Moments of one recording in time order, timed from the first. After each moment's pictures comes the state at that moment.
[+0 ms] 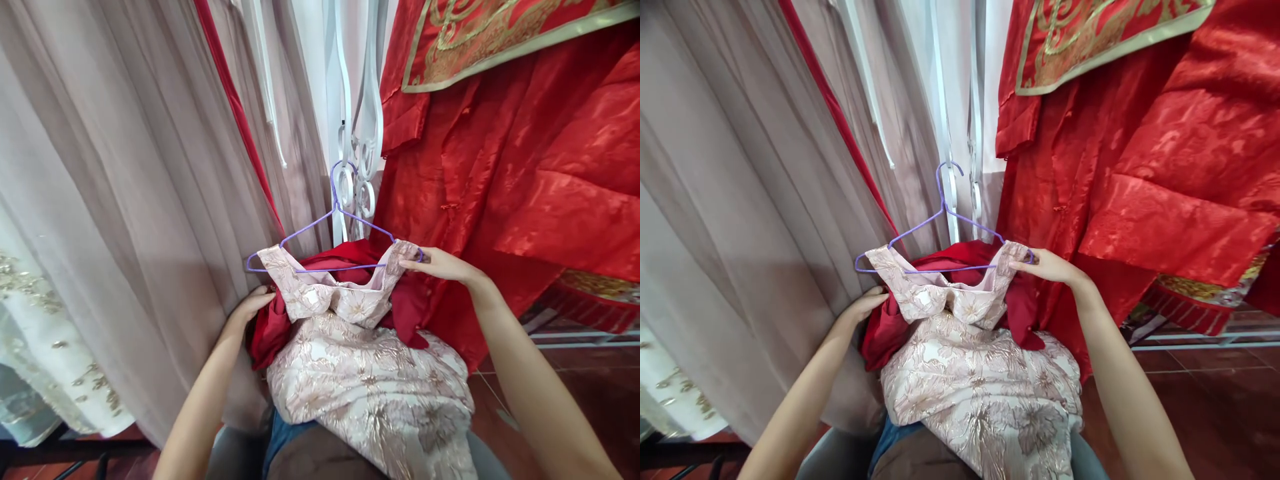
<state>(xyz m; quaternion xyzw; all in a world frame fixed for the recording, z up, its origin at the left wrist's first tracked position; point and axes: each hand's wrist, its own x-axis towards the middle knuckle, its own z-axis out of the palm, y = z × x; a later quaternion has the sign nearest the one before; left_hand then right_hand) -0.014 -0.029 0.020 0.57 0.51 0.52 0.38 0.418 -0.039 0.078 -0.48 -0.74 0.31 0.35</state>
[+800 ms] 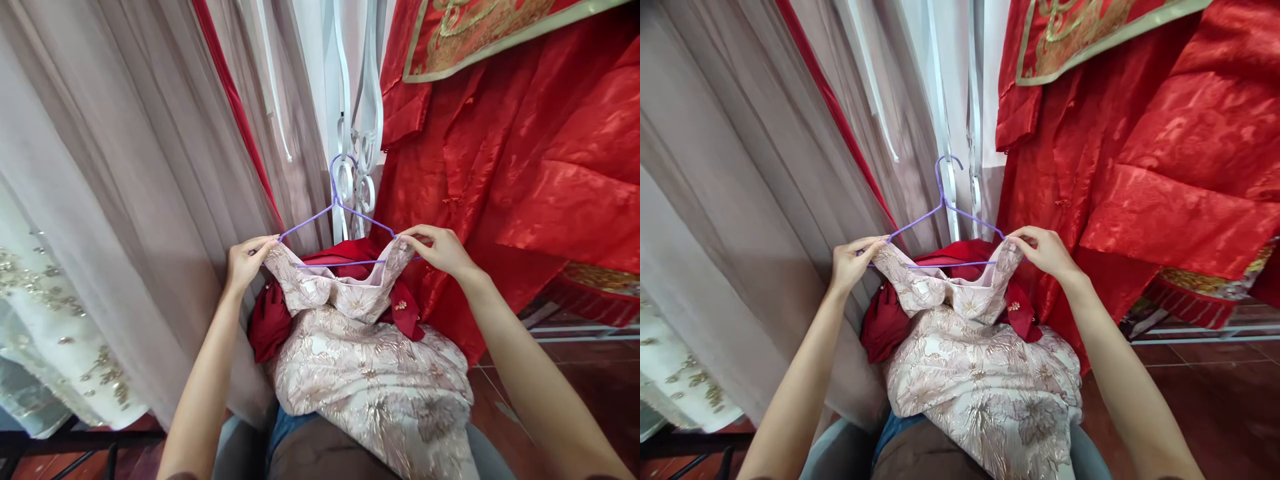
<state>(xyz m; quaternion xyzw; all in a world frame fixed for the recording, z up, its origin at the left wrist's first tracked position) 0.004 -0.027 0.102 0.69 0.43 0.57 0.09 0.399 -0.046 0.094 -0.47 -0.75 0.06 0.46</state>
